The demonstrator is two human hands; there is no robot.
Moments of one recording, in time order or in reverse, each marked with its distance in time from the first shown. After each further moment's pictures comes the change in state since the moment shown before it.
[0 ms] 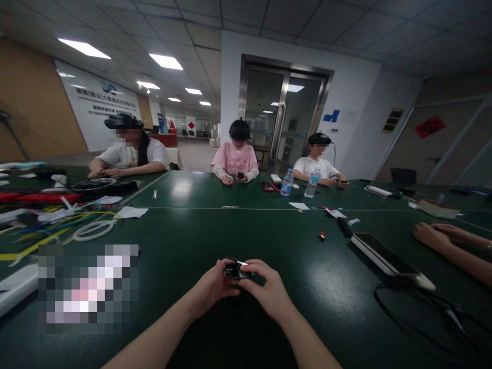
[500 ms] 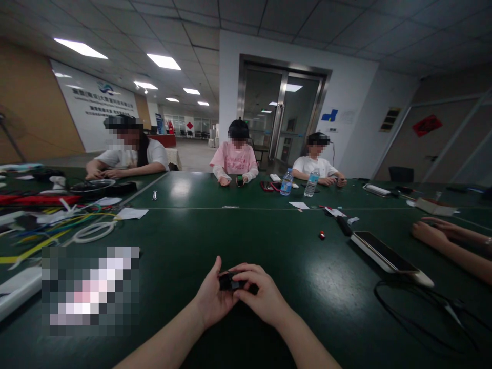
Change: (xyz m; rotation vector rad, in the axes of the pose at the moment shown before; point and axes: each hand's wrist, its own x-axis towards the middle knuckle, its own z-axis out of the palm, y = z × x) left_hand 0.005 -0.007 0.014 -0.496 0.192 -0.208; right_hand -0.005 -0.004 0.010 -0.144 -0.154 -0.065
